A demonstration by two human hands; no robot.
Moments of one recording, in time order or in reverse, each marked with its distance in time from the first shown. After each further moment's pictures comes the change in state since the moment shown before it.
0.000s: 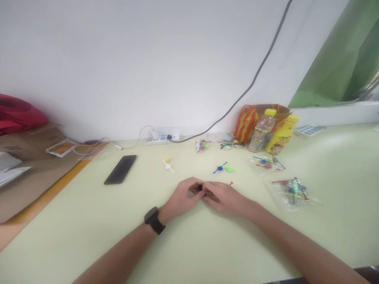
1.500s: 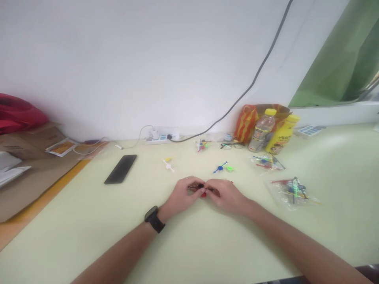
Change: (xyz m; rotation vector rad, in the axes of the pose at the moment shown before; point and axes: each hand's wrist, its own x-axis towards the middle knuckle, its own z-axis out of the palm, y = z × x) left_hand 0.000 0.000 0.000 -0.107 0.028 -0.042; right_hand 0.003 0.006 0.005 0.041 0.146 0.057
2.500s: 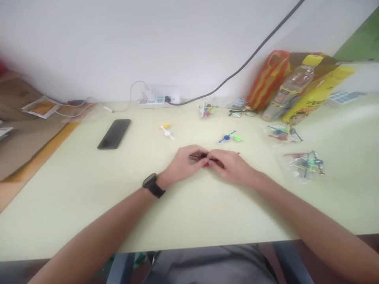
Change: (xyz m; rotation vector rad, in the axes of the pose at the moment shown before) left_hand 0.007 -0.008 0.004 0.017 -0.012 0.028; right_hand -0.003 0.011 -0.004 -0.061 -0.063 -0.058
